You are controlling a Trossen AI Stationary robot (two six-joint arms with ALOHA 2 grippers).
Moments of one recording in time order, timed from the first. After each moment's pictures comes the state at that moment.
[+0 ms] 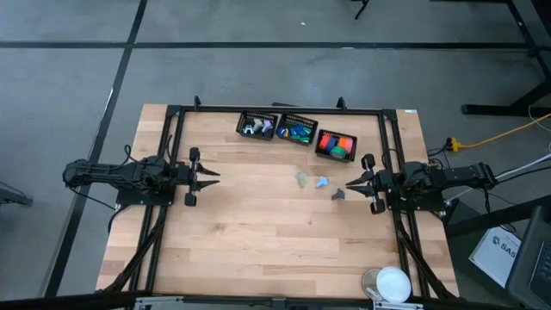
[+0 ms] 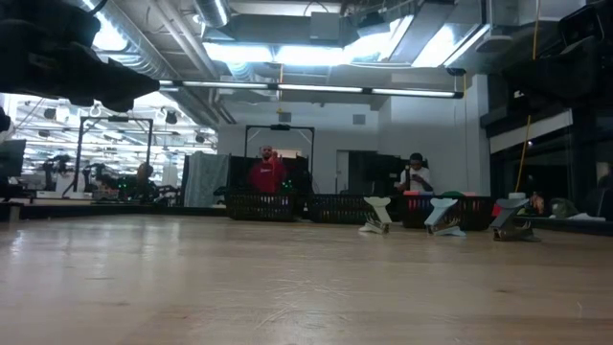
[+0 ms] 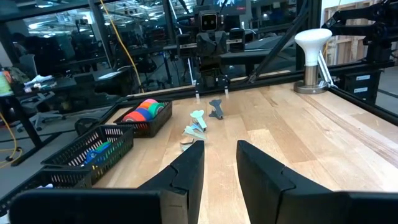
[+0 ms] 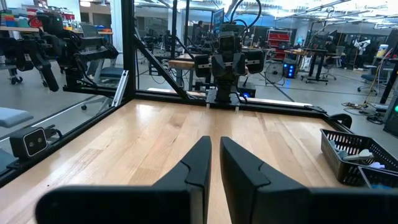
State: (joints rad) left arm -0.02 0.06 0.01 0.02 -0.06 0.14; right arm 0.16 0.02 0.01 0.03 0.02 -0.06
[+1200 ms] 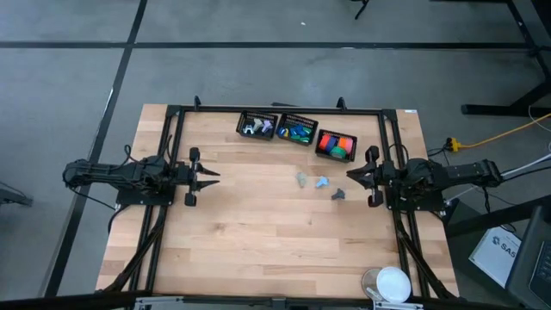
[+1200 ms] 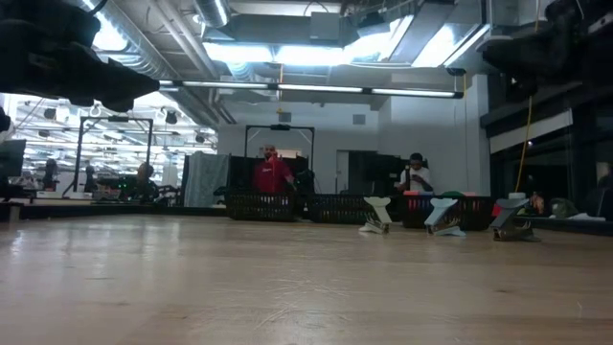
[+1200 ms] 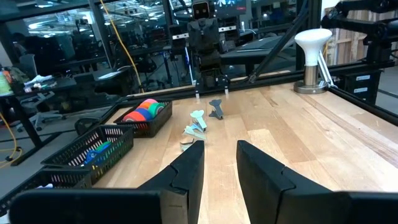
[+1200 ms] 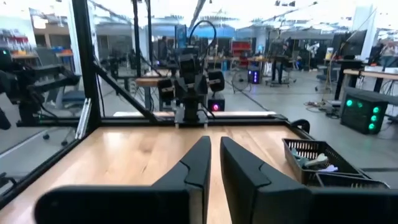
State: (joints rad) left arm -0.02 0.06 0.01 0.02 -0.06 0.14; right arm 0.16 0.13 0.08 0.14 0.18 -0.01
